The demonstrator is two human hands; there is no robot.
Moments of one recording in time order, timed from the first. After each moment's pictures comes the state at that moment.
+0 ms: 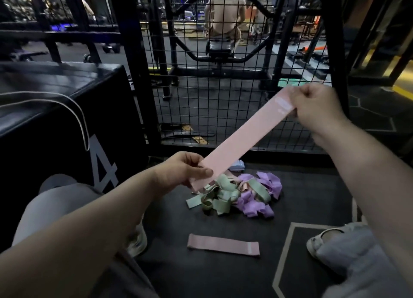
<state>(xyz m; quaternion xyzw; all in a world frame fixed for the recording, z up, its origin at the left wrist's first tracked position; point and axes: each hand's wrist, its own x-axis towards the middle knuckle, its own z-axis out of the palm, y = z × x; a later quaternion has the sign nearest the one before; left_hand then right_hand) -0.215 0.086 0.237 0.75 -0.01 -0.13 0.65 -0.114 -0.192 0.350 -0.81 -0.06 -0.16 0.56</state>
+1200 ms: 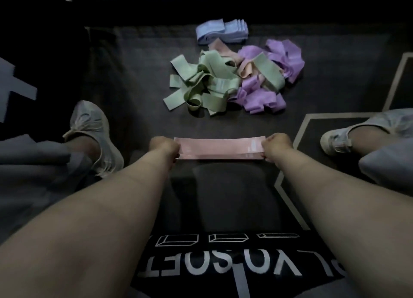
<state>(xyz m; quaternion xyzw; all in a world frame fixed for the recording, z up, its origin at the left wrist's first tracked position) -0.151 0.084 -0.110 0.70 0.52 -0.20 0.46 -0.101 -0.204 -0.111 -0.85 0.29 0.30 0.32</state>
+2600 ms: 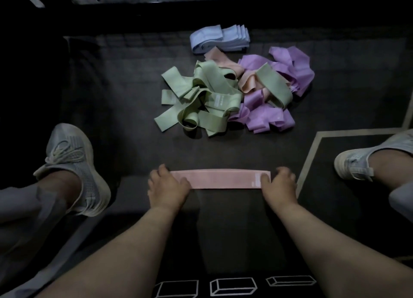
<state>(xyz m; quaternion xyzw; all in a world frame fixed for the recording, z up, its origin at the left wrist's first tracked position) -0.168 0.069 -0.162 0.87 0.36 -0.25 0.23 -0.132 -0.203 -0.163 -0.90 0.30 0.24 0.22</state>
